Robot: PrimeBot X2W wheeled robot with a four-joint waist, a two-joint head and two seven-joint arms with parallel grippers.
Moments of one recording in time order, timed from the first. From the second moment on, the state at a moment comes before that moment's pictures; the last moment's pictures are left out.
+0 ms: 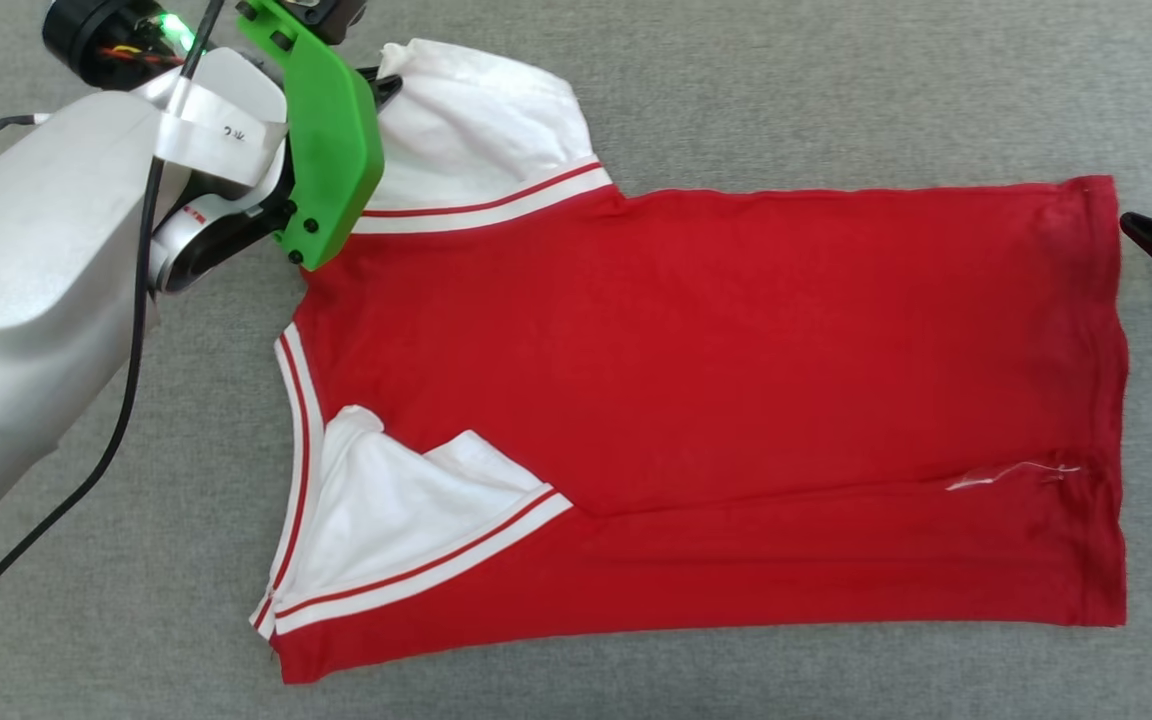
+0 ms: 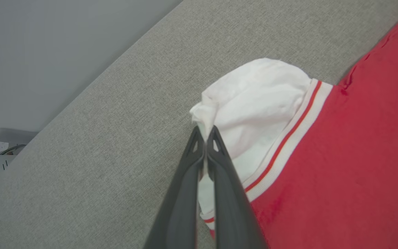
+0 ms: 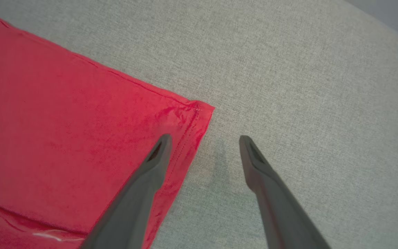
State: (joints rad) left arm -1.28 0.65 -1.13 0.35 -0.91 -0.13 0.44; right arm -0.63 -0.84 0.34 -0.03 0.78 0.13 0.77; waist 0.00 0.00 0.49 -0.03
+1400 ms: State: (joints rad) left arm -1.04 0.74 -1.23 0.21 -0.85 -0.06 0.20; right arm -0.56 -0.76 0.57 0.26 0.76 0.13 0.30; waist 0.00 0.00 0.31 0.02
